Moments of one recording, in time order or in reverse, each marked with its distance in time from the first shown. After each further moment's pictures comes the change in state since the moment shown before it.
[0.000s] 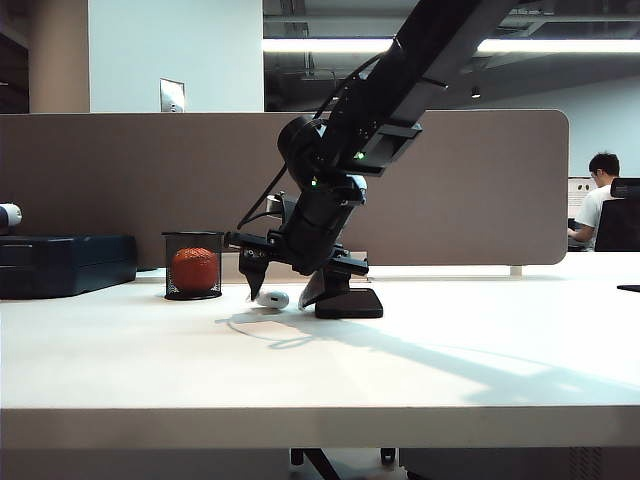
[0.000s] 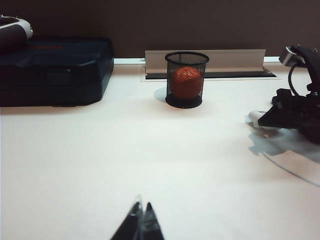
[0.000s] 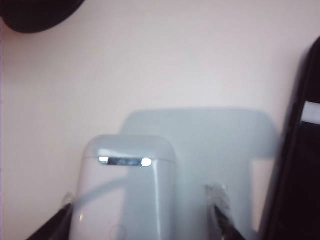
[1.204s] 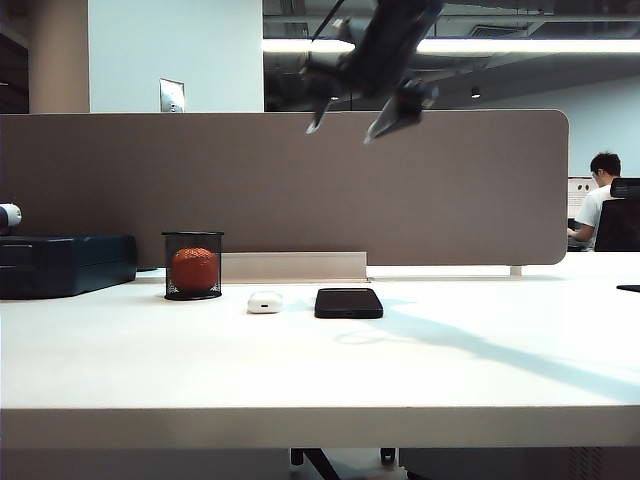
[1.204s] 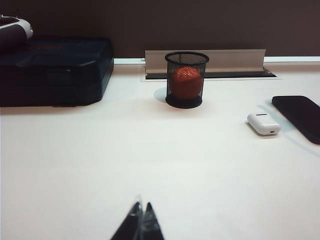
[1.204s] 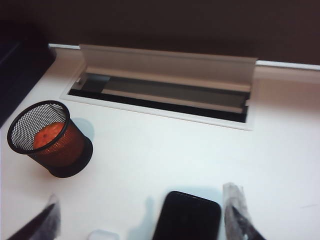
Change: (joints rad) left arm 0.000 0.000 0.000 0.000 0.000 0.000; right arm -0.132 -0.352 0.084 -0.164 0.040 -0.131
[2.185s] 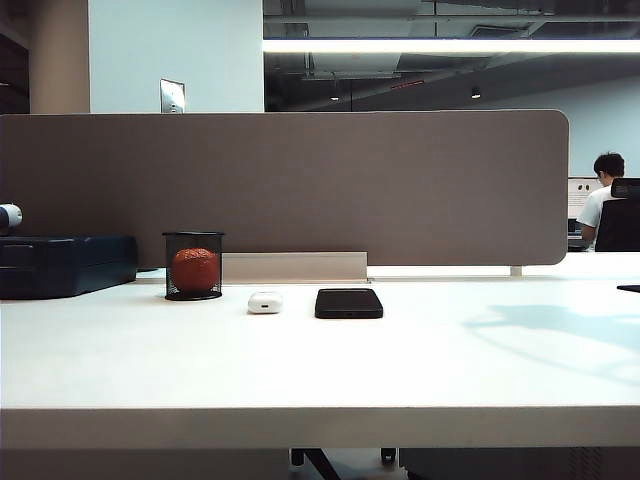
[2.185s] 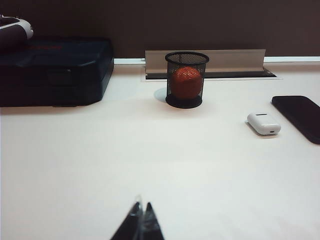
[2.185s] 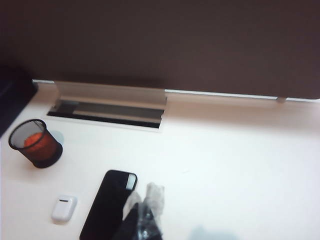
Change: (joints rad) left arm 0.000 0.000 0.000 0.000 0.000 0.000; right arm -0.356 -0.512 -0.059 -0.388 -0.241 -0.135
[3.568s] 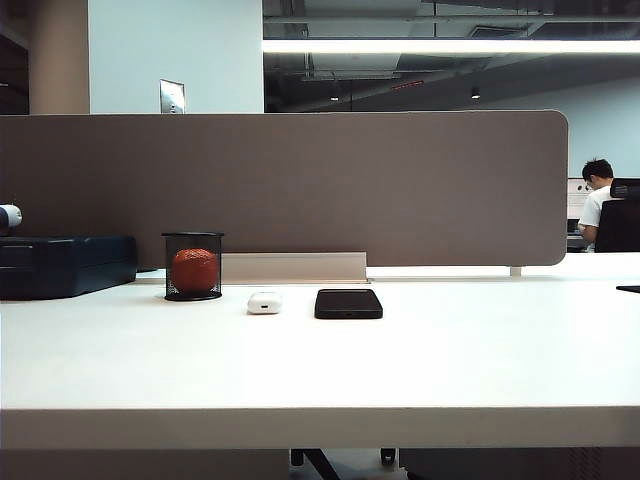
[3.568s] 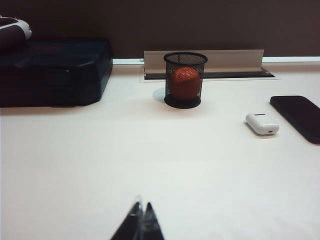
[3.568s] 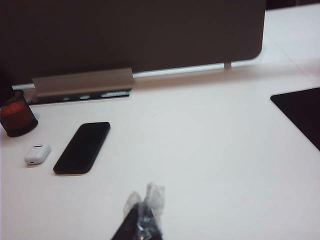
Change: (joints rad) left arm 0.000 0.000 0.000 0.000 0.003 0.000; right arm -0.012 -1.369 -1.498 0.418 0.146 0.080
